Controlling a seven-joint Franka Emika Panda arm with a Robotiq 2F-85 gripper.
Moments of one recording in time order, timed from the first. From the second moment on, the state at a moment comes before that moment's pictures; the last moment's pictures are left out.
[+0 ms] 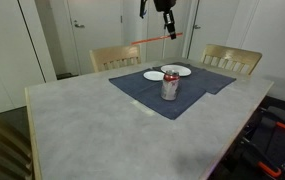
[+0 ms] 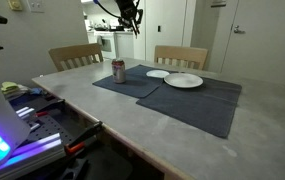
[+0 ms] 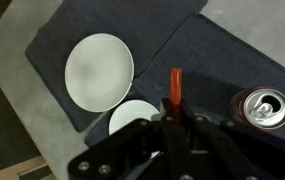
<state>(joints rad) 0.15 0.24 0.10 -1.91 -0.56 1.91 -0.26</state>
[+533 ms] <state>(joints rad) 0.22 0.22 0.15 -1.78 -0.65 1.56 -0.34</state>
